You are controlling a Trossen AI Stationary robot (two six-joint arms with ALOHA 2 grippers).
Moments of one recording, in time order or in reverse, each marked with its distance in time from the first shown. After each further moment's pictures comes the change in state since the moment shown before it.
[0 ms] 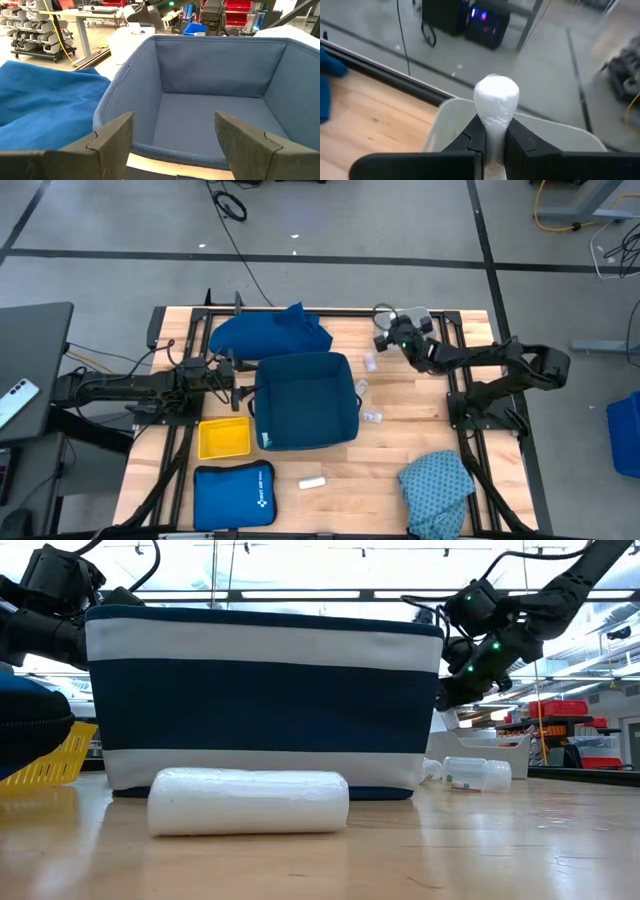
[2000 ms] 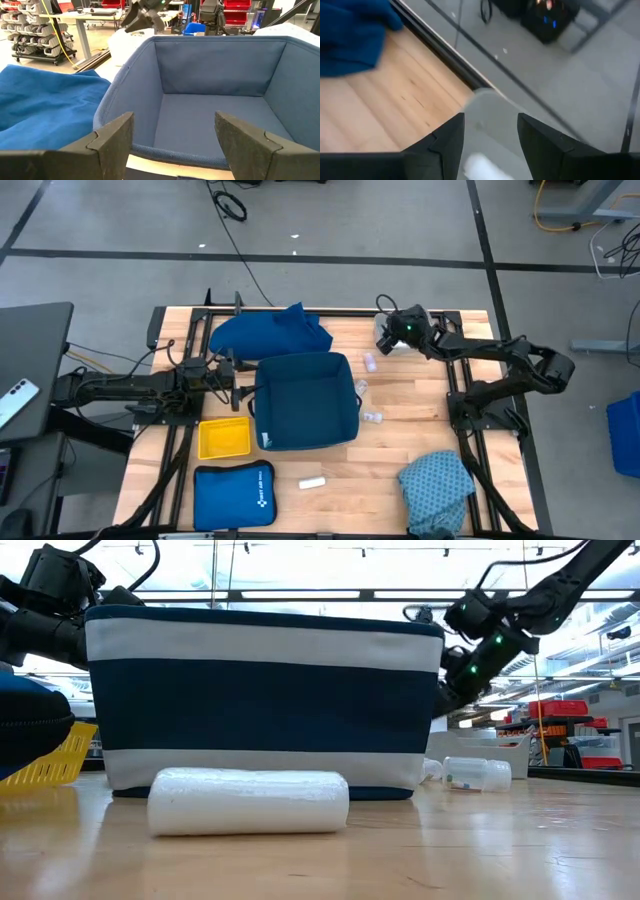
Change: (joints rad) left arm 0.000 0.000 0.000 0.002 0.000 0.023; right arm -0.140 -0.039 0.068 -0.143 -0.423 -0.312
